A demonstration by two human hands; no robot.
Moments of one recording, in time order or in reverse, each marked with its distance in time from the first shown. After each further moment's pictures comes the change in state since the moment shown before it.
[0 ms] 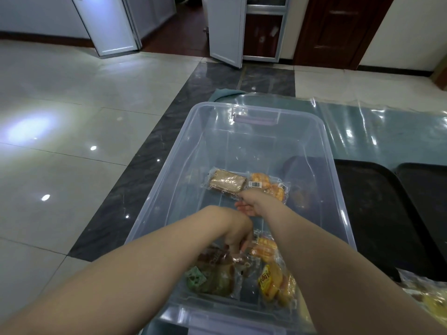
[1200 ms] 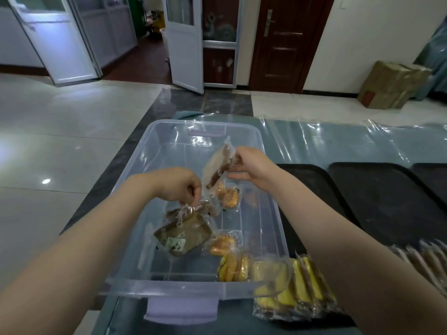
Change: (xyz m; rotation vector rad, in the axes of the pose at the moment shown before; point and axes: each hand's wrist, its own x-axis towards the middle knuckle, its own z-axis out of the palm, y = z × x) left_hand -0.081 -0.005 -0.054 -0.152 0.481 -0.031; right_hand -0.197 -0.042 -0.105 0.239 0.013 -0.548
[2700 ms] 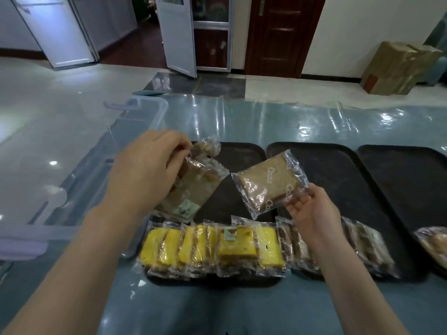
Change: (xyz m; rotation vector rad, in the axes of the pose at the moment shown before) left_hand 0.022 0.337 0.089 0.124 1.036 -0.080; right_hand -0.177 0.125 -0.366 0.694 0.379 -0.059
